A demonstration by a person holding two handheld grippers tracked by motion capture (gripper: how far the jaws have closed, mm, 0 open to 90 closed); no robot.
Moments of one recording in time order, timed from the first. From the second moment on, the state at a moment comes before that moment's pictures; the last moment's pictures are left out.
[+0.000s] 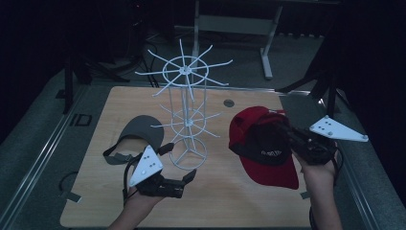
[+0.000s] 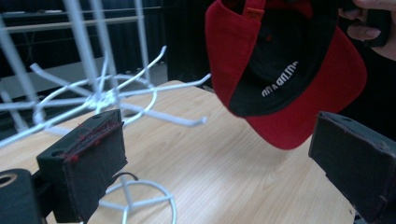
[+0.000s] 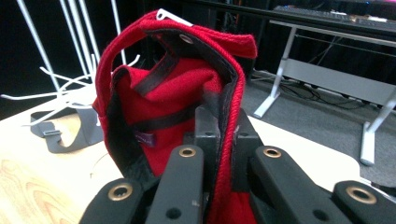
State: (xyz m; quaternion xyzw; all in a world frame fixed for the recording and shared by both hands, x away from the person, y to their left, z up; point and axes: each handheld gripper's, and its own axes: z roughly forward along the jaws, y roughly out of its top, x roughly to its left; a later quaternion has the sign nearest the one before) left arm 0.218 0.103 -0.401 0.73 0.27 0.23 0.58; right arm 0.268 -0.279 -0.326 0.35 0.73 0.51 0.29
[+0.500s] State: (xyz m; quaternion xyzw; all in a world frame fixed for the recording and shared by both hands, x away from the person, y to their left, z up) left arm 0.249 0.058 -0.380 0.75 0.25 0.22 0.58; right arm 0.247 -0.271 -0.313 0.30 0.73 0.54 0.27
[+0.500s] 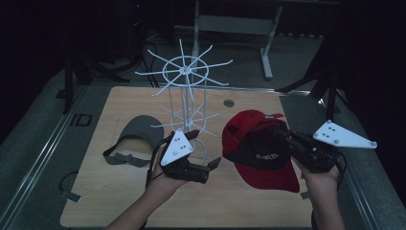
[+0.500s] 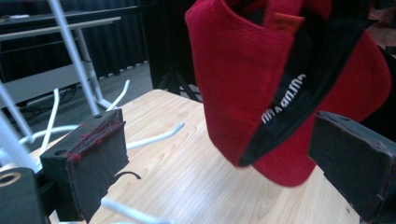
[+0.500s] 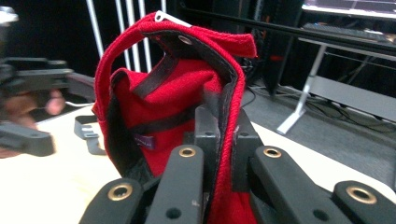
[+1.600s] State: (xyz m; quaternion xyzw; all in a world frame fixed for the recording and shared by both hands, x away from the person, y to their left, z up) left arm 0.271 -0.004 -0.360 0.77 0.22 0.23 0.55; right arm 0.240 -0.258 -0.315 0.27 0.75 0.56 0.24
